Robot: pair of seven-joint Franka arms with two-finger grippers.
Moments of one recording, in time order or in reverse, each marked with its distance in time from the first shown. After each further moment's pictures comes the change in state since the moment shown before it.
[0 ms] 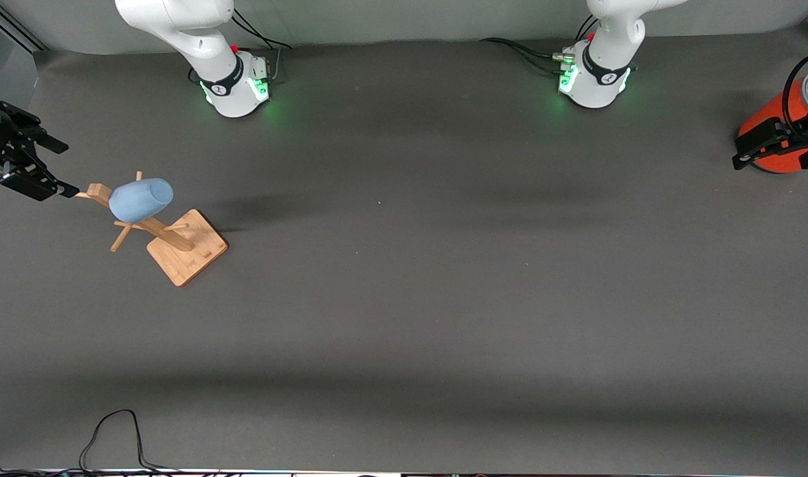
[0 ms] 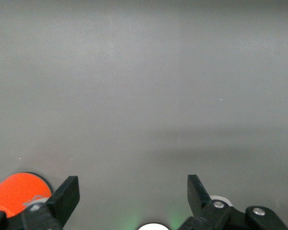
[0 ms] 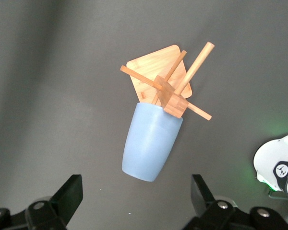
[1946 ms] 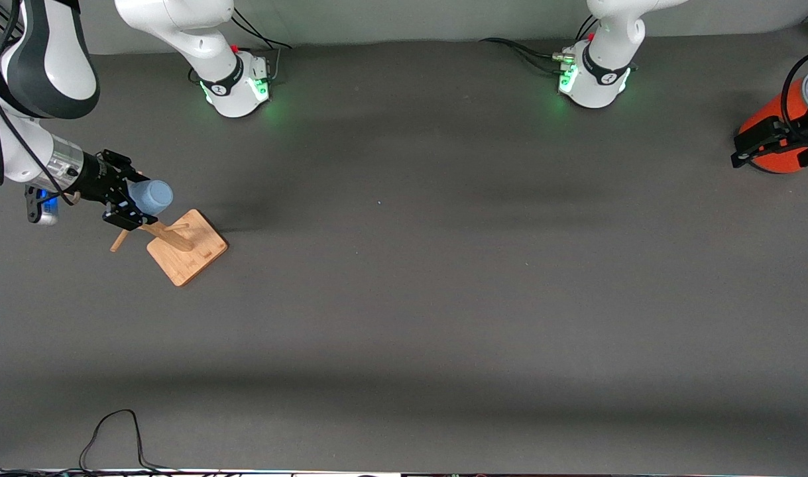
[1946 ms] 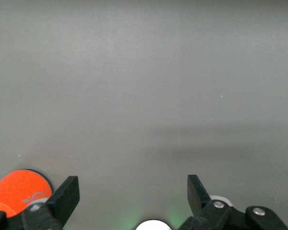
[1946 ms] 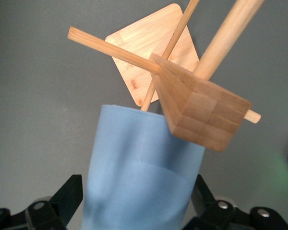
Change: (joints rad) left arm 0.000 0.000 0.000 0.000 0.000 -0.014 0.000; right arm 0.024 -0.011 0.002 -0.400 0.071 0.349 0.036
